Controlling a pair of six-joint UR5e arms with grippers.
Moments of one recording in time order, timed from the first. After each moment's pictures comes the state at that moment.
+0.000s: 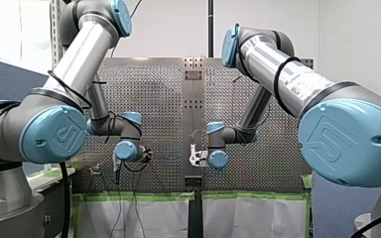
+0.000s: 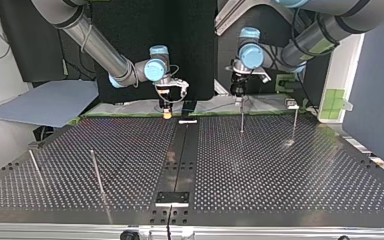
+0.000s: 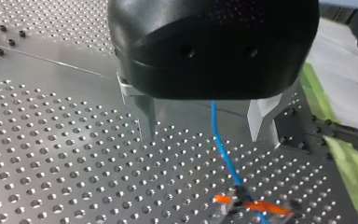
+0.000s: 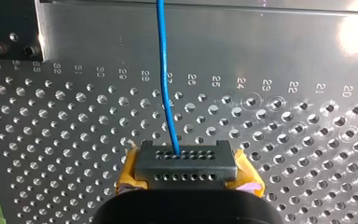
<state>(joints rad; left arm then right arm) -0.22 -2.17 -2.07 -2.26 -1.68 -1.72 2.22 -0.60 1.40 -0.66 1.77 1.56</state>
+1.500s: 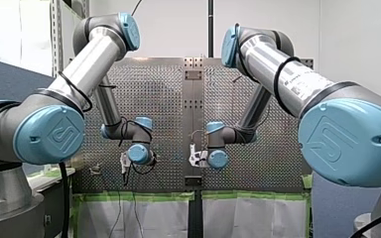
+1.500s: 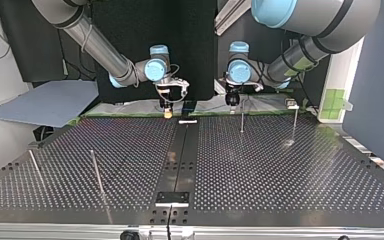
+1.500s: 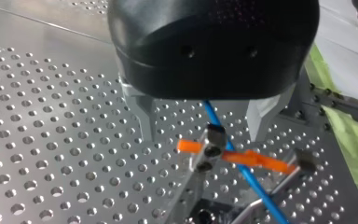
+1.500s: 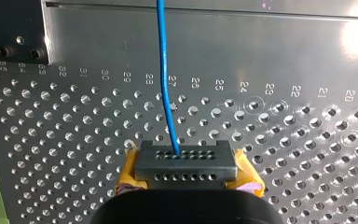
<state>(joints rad) -0.26 -2.30 -1.88 -2.36 -1.77 -1.72 2.23 -0.60 1.40 -0.65 1.76 1.56</state>
